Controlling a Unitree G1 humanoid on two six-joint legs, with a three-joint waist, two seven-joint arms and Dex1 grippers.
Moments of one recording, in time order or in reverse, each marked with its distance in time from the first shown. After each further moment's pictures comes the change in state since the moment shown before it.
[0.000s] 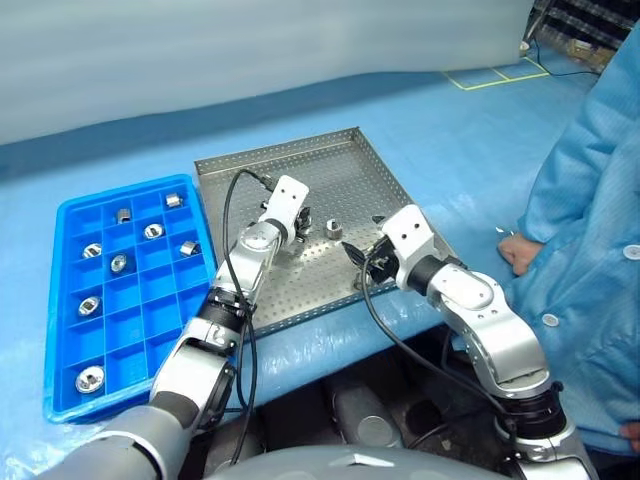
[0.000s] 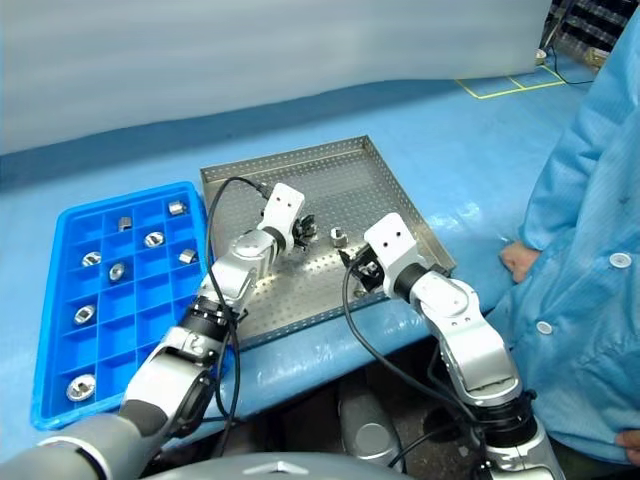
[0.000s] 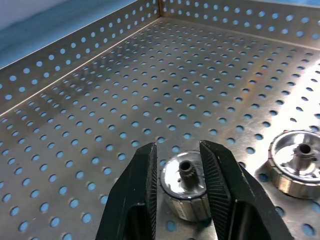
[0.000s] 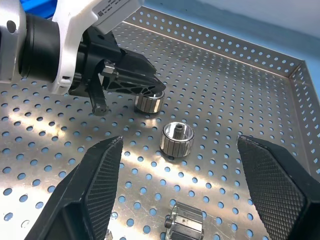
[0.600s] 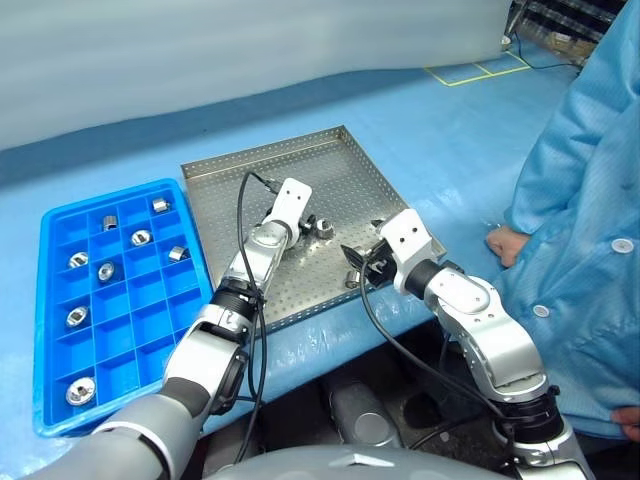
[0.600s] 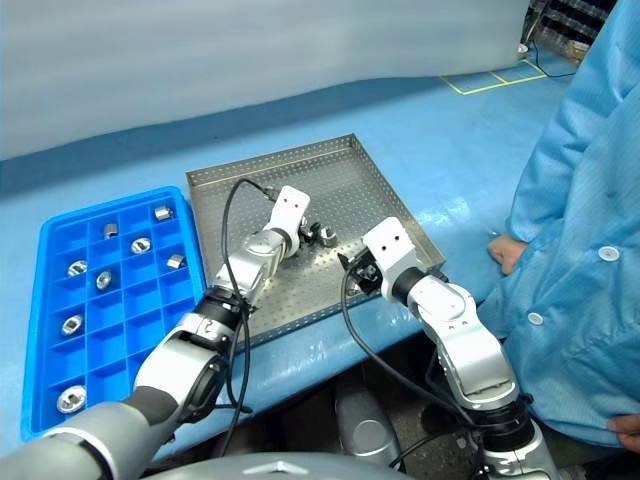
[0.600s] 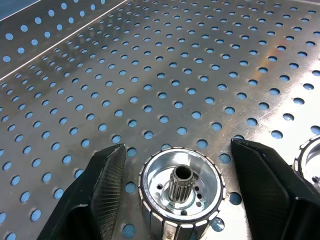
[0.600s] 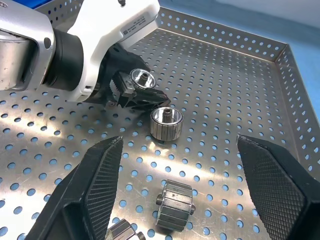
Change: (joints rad) left arm -0.079 -0.038 0.036 0.174 0.031 0.008 0.084; right arm 0.019 0.014 0.011 0.001 -0.001 -0.014 -0.017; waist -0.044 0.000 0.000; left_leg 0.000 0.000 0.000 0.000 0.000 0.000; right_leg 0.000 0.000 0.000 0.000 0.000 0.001
